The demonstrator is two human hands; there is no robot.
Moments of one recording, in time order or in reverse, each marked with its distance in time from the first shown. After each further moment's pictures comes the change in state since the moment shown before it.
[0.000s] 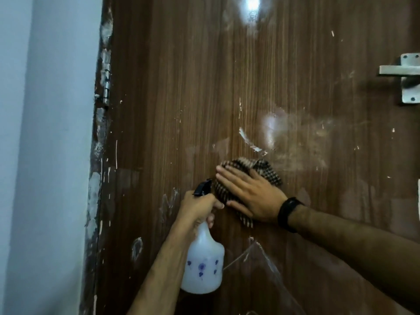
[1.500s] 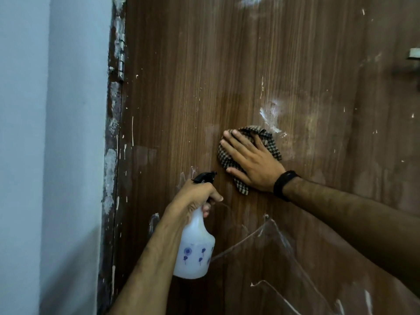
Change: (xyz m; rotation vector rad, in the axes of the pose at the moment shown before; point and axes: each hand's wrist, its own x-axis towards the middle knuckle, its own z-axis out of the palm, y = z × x) left_hand -0.004 -0.013 -0.061 0.094 -0.173 -0.159; right_hand 0.047 -0.020 -0.004 -0.019 -0.008 0.128
